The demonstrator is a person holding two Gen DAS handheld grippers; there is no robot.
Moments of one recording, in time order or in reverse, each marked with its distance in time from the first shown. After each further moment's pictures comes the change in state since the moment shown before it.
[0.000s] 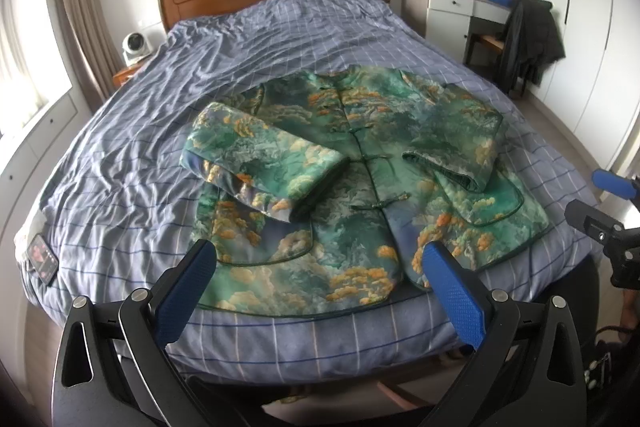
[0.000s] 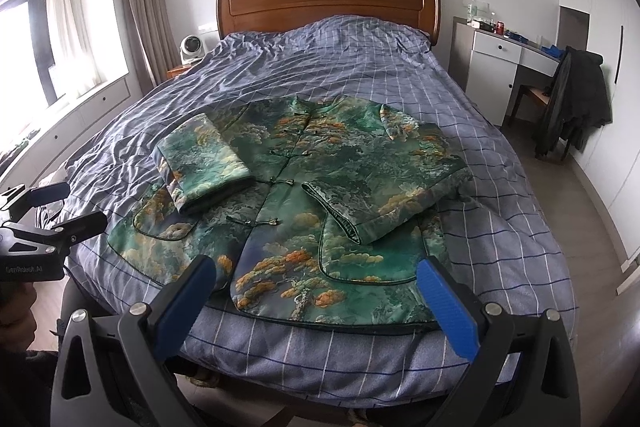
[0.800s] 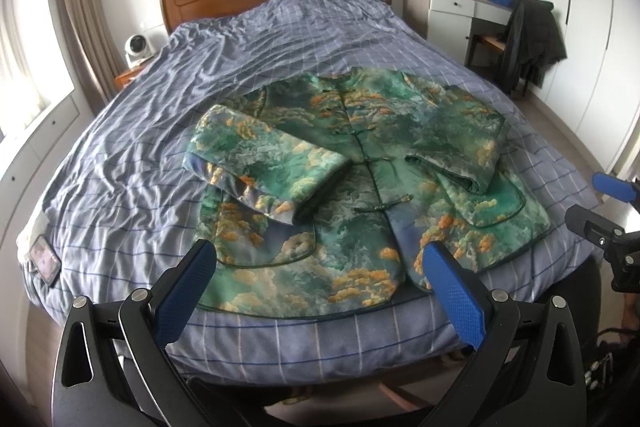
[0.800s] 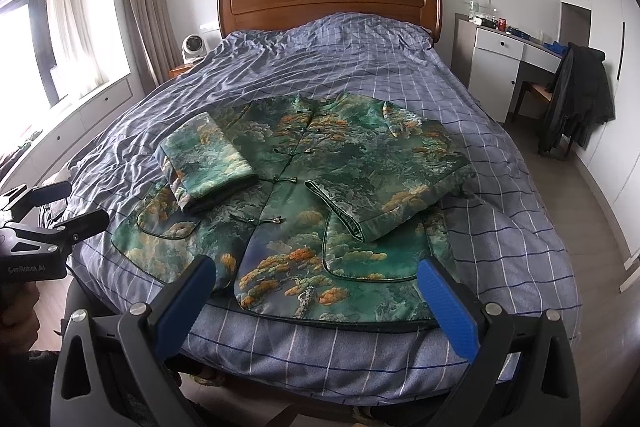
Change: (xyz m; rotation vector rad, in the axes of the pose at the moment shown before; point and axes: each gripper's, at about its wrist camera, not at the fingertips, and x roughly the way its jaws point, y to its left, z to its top) left arm 0.000 0.000 -0.001 0.002 -0.006 0.003; right arm 0.002 0.000 -0.001 0.002 0.011 0.015
